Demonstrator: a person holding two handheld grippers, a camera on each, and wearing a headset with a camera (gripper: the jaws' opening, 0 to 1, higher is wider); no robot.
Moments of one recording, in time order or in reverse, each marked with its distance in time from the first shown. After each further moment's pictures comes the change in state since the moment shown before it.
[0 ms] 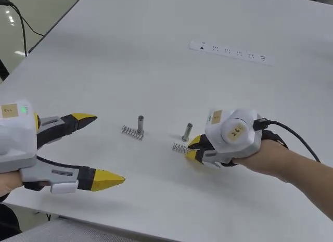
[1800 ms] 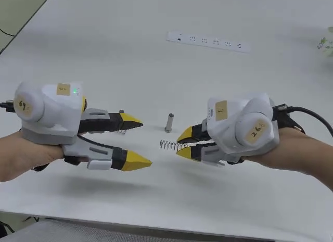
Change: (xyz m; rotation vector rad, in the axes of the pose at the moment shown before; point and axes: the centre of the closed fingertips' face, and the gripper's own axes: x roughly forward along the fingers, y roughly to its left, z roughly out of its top) left arm 0.077 -0.057 0.022 0.105 0.058 -0.356; right arm -0.062 0.043 0.033 -0.150 -0.062 0.015
